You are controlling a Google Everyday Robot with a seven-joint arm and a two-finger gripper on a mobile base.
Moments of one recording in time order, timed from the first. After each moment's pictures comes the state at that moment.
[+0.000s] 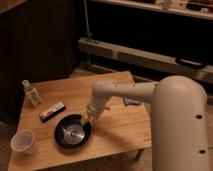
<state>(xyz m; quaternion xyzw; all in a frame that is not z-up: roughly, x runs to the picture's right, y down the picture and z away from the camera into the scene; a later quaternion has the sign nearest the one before) -0.105 0.190 0.828 -0.48 0.07 0.53 0.70</state>
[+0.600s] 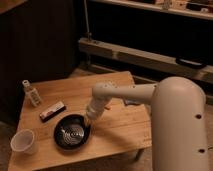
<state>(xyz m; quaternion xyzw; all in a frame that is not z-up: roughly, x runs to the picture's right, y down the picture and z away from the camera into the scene) -0.110 0.197 0.824 -0.49 0.07 0.52 0.70</state>
